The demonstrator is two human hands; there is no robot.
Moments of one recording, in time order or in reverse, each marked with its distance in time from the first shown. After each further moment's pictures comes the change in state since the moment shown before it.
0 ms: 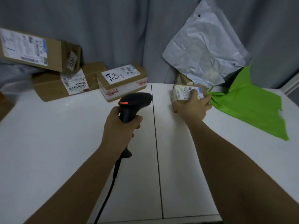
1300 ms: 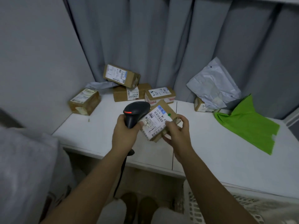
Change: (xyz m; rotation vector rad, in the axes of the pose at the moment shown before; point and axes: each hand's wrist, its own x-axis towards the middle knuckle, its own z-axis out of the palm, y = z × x) left_hand -0.192 0.078 -0.117 -0.017 0.318 0.056; right_hand -0.258 -0.068 -0.186 1.060 -0.746 0.064
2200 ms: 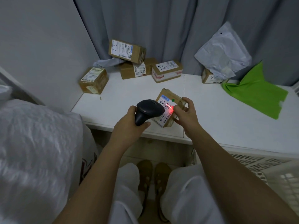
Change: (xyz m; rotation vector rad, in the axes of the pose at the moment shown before) left_hand -0.059 -0.007 -0.074 0.499 -0.337 0.109; right_hand -0.033 0.027 0.011 -0.202 0.079 0.046
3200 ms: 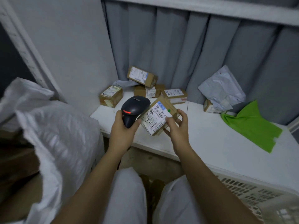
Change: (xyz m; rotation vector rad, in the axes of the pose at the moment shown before) left_hand -0.058 0.025 -0.039 -0.462 0.445 0.010; right_hand -0.087 -0.051 0.031 0.166 -0.070 -0.184
